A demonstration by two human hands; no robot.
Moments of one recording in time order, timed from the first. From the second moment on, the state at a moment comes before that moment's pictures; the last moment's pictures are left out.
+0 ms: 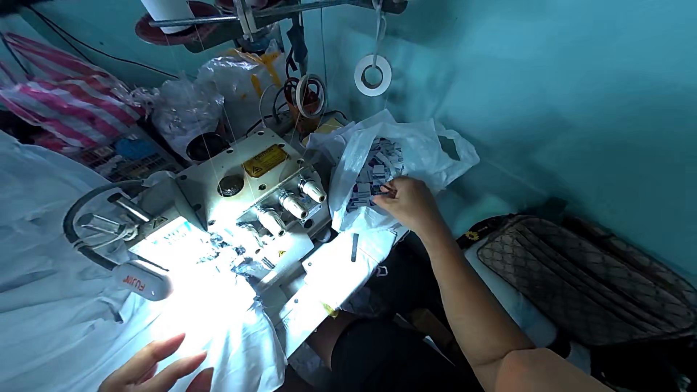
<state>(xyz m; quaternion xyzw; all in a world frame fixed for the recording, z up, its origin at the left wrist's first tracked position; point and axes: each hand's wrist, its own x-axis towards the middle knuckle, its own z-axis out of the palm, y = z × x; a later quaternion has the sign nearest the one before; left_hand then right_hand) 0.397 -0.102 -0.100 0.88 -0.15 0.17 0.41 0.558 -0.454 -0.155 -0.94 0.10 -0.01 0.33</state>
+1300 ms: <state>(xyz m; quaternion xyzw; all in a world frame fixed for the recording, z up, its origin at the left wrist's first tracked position) 0.366 -0.180 -0.195 0.52 0.21 0.27 0.78 0.413 -0.291 -0.196 -0.55 -0.06 0.16 0.82</state>
